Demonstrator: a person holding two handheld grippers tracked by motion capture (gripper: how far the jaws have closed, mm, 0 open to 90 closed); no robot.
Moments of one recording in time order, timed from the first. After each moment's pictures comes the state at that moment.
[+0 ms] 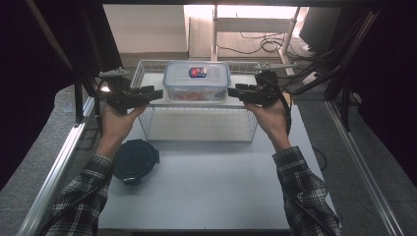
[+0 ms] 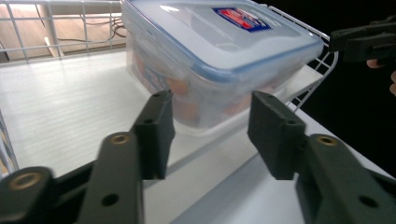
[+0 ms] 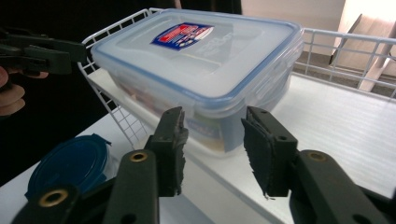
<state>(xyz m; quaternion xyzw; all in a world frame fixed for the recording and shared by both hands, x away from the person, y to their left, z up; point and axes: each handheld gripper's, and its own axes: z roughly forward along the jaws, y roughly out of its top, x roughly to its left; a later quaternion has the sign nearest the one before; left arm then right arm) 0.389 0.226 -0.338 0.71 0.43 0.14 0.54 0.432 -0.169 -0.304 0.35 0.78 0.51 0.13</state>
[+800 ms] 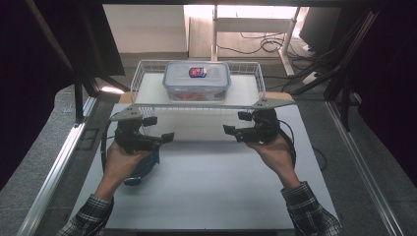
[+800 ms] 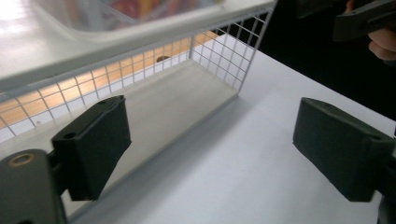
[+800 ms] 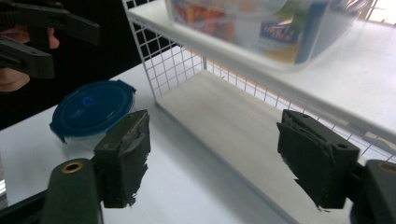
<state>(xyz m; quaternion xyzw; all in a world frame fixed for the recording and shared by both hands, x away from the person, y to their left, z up) 0.309 0.188 -0.381 0.76 0.36 0.14 0.52 0.359 -0.172 -0.348 0.29 0.81 0.49 0.13</state>
